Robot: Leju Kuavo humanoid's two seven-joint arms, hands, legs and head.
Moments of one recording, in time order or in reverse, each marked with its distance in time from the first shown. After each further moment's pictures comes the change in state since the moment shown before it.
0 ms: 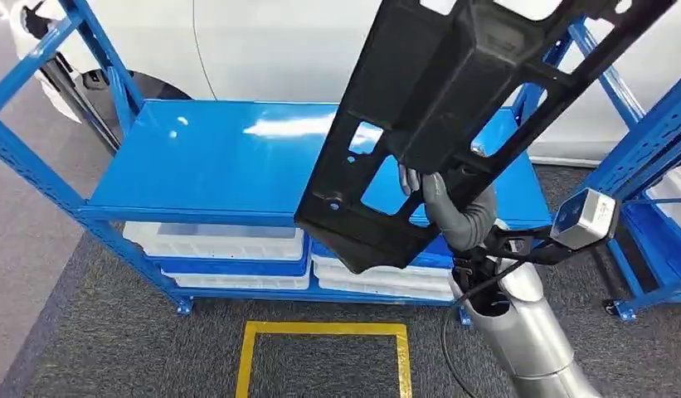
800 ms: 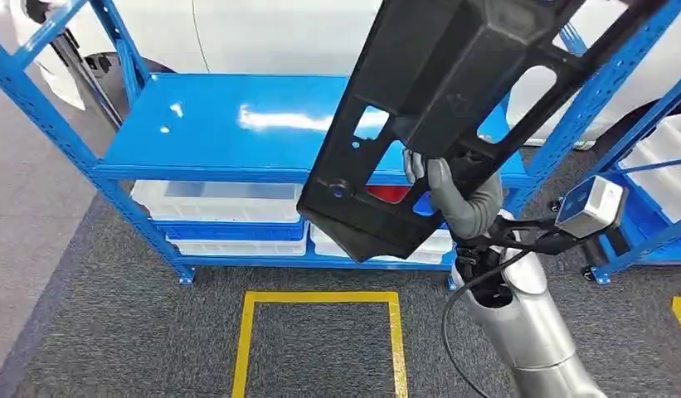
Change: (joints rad) left arm -0.004 0.003 0.001 0.000 0.006 0.001 -0.003; right arm -0.034 0.002 -0.019 0.007 -0.004 -0.014 0.027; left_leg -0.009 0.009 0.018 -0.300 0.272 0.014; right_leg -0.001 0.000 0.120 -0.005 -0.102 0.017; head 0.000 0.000
